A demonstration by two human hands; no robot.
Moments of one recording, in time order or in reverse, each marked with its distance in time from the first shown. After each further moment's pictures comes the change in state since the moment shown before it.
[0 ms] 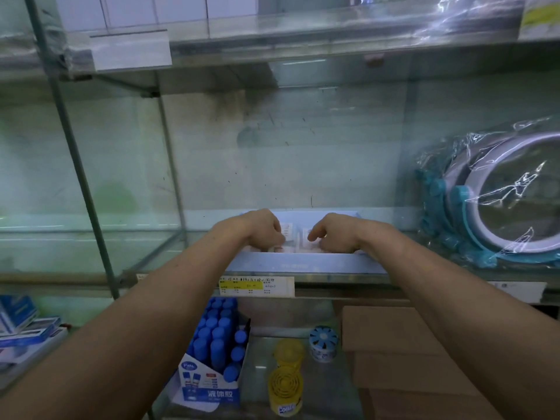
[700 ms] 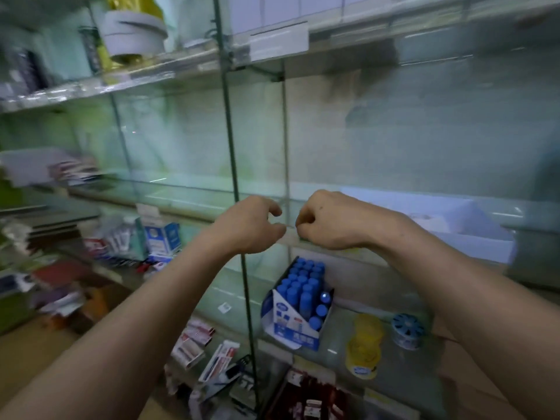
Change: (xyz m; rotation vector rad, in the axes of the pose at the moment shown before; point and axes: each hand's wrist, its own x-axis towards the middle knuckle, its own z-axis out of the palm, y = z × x) left_hand -0.175 -0.068 -0.002 -0.120 0.360 -0.369; right_hand -0.074 -0.146 0.019 0.078 0.068 -0.492
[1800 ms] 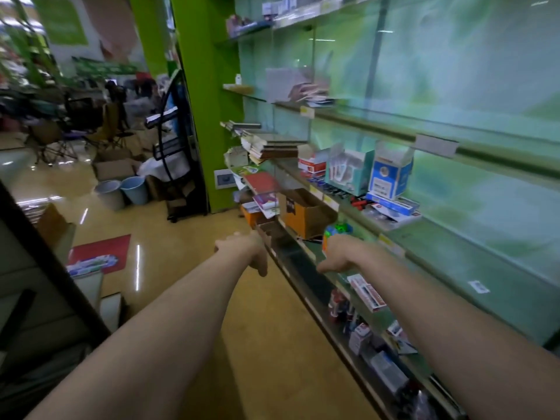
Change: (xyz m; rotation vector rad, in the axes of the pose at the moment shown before) left_hand -0.179 -0.478 -0.053 0.274 -0.381 -1.015; right_hand 0.141 -0.376 0.299 -0.113 -0.610 -0.244
